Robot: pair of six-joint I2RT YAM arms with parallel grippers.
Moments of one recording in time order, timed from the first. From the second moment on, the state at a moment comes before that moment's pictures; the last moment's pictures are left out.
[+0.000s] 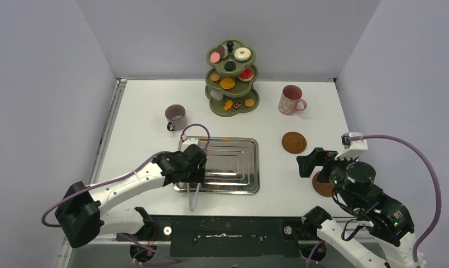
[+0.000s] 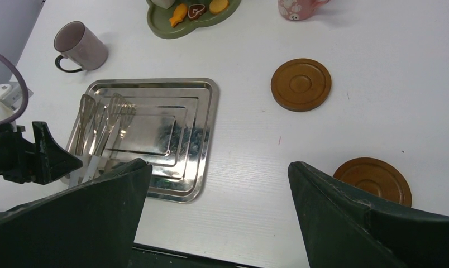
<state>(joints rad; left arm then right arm) -0.87 1.24 0.77 -0.68 -0.34 -0.74 0.59 0.46 1.07 -1.03 0.34 0.43</state>
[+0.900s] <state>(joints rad) -0.41 1.21 1.34 -0.79 0.02 -0.30 0.58 0.96 1.05 -0.79 0.48 0.33</state>
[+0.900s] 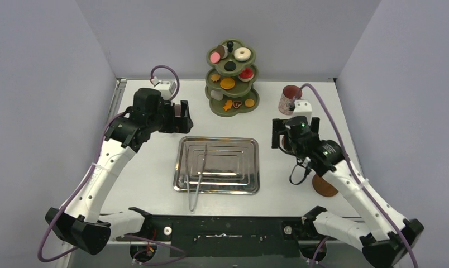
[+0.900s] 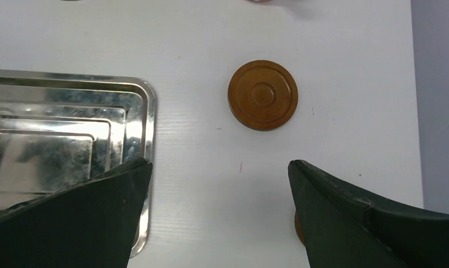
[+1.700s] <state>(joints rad) -0.42 1.01 1.13 -0.70 -0.06 -0.20 0.13 1.36 0.97 -0.64 0.44 0.50</state>
